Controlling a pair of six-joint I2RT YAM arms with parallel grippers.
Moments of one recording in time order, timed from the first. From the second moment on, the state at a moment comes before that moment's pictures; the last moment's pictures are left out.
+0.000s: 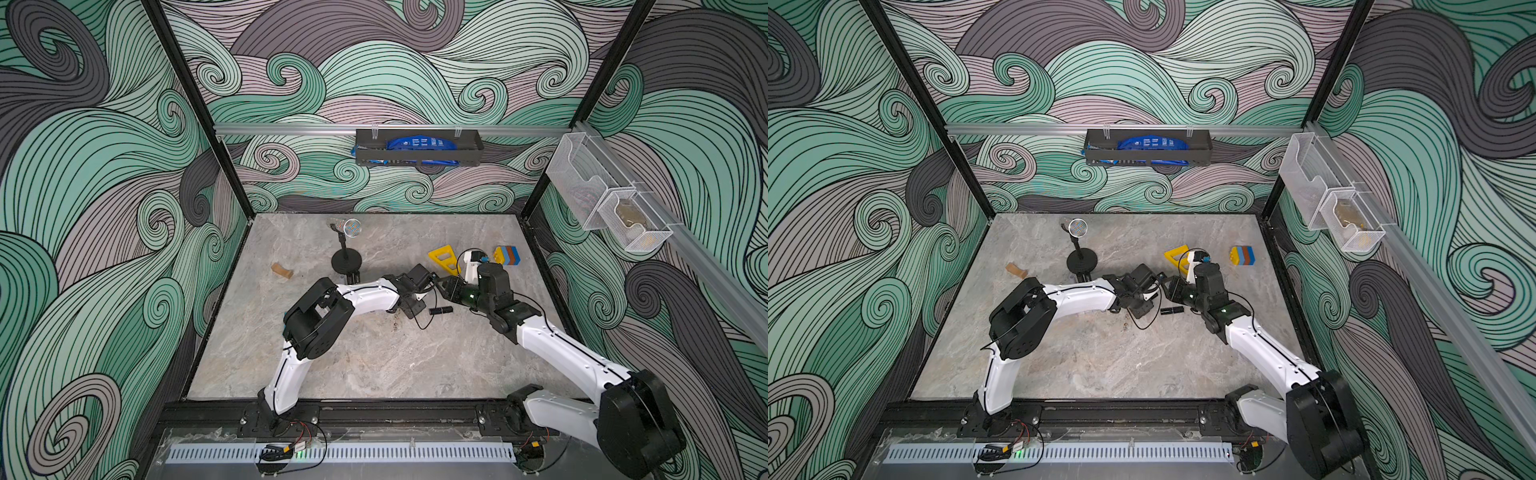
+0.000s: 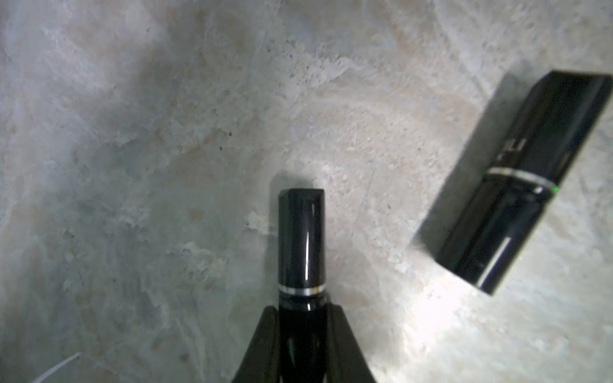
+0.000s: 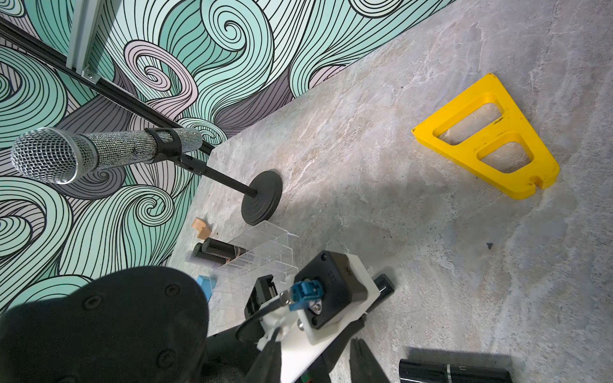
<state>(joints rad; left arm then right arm) -0.87 2.08 1.44 -0.45 -0.14 0.12 0.37 1.16 0.64 -0.03 -0.26 0.66</state>
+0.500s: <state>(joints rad) -0.71 1.51 1.22 -0.55 0.11 -0.07 0.37 1.11 0.66 0.01 -0.64 0.71</state>
